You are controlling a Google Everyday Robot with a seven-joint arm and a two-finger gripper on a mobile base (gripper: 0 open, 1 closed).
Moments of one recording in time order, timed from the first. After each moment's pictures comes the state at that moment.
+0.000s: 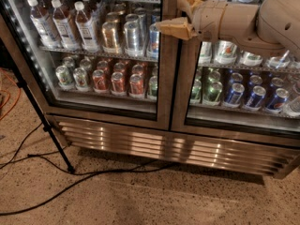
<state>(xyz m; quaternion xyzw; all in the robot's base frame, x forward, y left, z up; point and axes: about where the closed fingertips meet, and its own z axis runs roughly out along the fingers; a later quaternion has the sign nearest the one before) 0.682 -0.062 1.003 -0.50 0.55 0.18 0.65</state>
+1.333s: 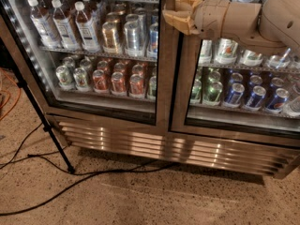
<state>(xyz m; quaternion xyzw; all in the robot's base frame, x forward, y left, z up) 0.682 -0.068 1.005 -0.51 0.54 0.19 0.65</state>
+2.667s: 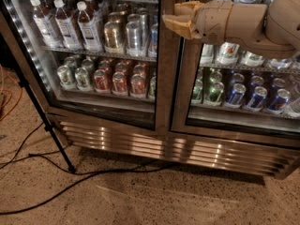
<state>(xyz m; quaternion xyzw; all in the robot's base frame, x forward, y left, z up) 0.655 -0.062 1.007 -0.51 0.55 0.18 0.64</state>
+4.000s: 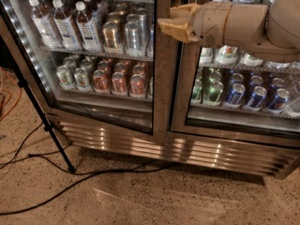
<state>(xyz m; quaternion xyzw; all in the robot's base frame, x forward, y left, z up) 0.627 -0.050 1.011 -0.50 0.56 0.19 0.63</state>
